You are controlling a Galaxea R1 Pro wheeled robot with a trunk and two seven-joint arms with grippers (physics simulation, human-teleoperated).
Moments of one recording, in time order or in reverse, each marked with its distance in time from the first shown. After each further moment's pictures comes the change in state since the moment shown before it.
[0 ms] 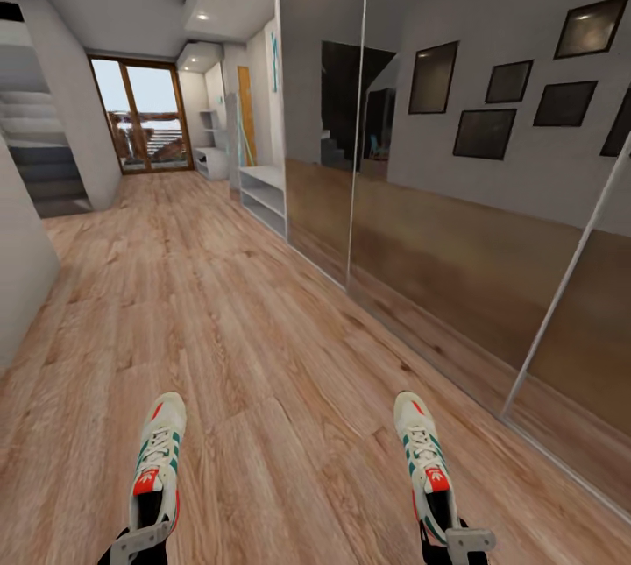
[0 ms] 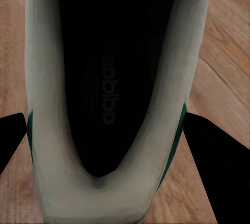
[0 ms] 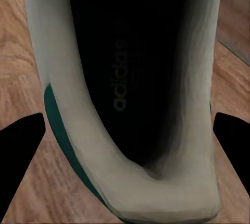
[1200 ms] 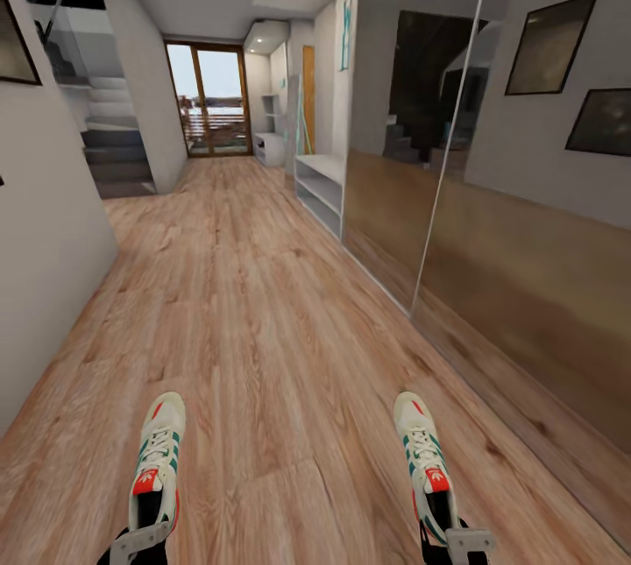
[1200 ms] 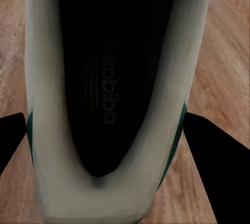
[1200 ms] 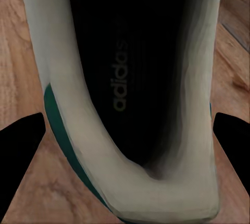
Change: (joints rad) left arm 0.000 0.001 0.000 0.000 0.000 0.000 0.000; right arm 0.001 0.000 0.000 -0.001 0.000 0.000 -0.001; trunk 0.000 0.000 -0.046
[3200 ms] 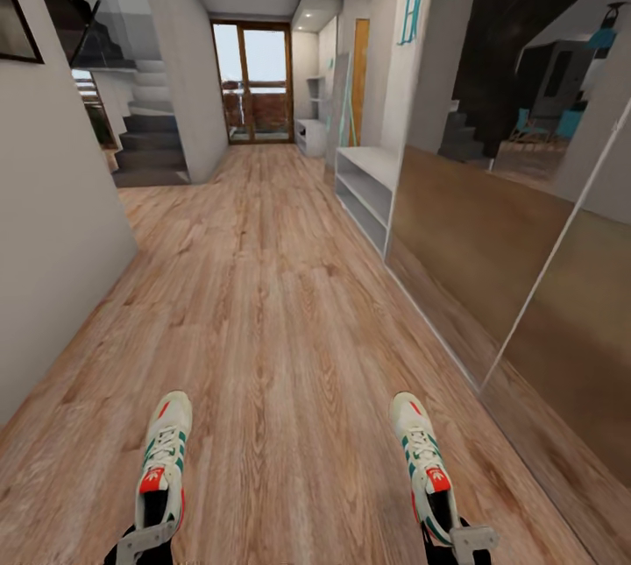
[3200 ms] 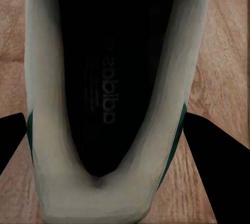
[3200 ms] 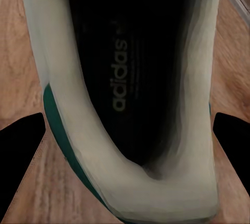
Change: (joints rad) left arm 0.000 -0.003 -0.025 0.001 -0.001 0.001 0.000; right arm -0.001 -0.033 -0.002 -0.003 -0.038 0.003 0.110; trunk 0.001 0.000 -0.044
